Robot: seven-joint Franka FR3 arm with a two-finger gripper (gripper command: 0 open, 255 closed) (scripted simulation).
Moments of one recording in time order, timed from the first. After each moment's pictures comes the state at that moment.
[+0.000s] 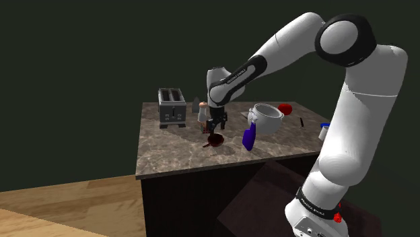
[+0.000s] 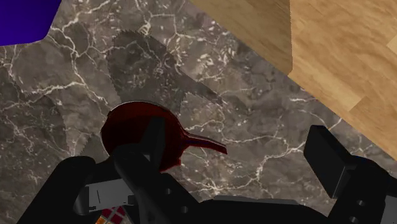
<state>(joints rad) -0.04 0.15 0.00 -2.24 -0.13 2.26 0.03</state>
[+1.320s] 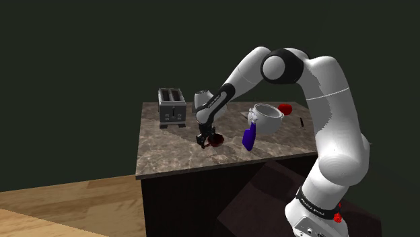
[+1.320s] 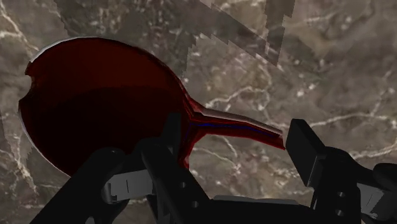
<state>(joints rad) -0.04 0.62 -0.04 -1.92 -0.18 2.40 0.10</state>
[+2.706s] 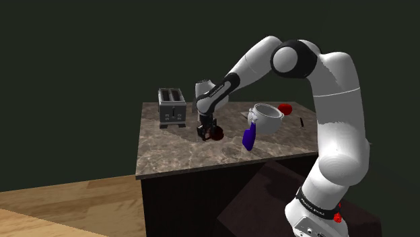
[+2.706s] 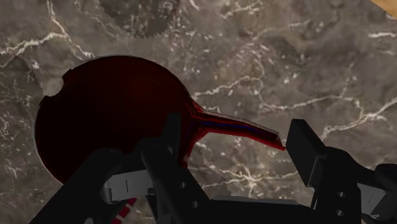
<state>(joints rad) -0.04 0.51 -0.03 -1.94 -0.17 2.30 0.08</state>
